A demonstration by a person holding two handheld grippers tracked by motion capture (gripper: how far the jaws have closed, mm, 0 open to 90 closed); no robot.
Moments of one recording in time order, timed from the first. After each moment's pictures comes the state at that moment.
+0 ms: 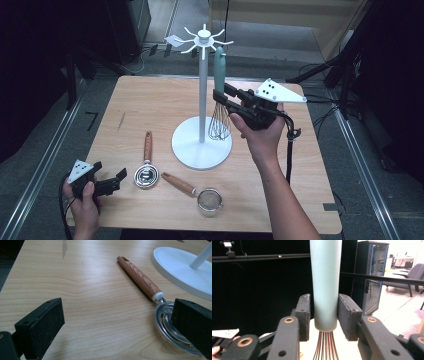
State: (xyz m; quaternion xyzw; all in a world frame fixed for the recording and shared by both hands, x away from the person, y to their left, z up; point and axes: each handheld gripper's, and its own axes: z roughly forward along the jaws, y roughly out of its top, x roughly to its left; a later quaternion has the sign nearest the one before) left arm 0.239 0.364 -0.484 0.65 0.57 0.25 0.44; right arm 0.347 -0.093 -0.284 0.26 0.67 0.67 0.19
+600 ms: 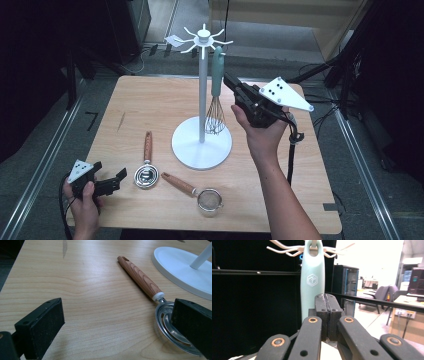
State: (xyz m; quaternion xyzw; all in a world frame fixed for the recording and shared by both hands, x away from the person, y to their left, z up) left arm 0.240 0.364 -0.484 0.65 0.57 0.24 0.44; right arm 0.334 -0.090 -0.266 0.28 0.61 0.69 0.29
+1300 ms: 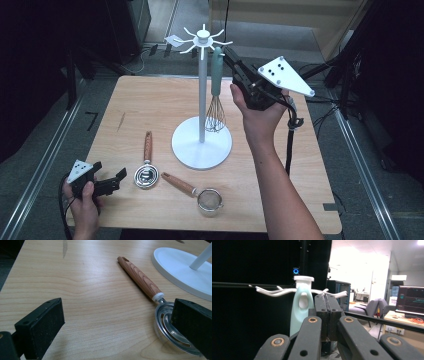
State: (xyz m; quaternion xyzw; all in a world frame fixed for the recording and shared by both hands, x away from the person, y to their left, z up) left arm 0.239 0.365 -0.484 0.65 0.57 0.24 0.44; right arm 0.346 -0.079 -0.230 0.27 0.57 0.70 0.34
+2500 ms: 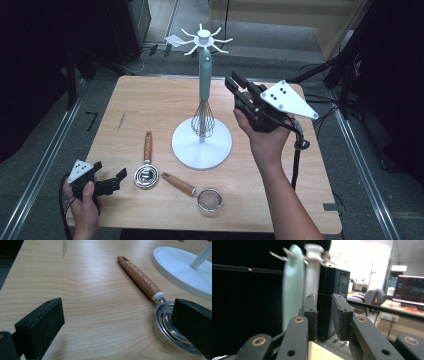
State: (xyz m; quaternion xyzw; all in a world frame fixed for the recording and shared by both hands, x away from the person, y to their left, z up) left arm 0.240 0.364 -0.484 0.66 0.57 0.24 0.44; right arm 0.316 -0.093 -0.256 0.28 0.60 0.67 0.34
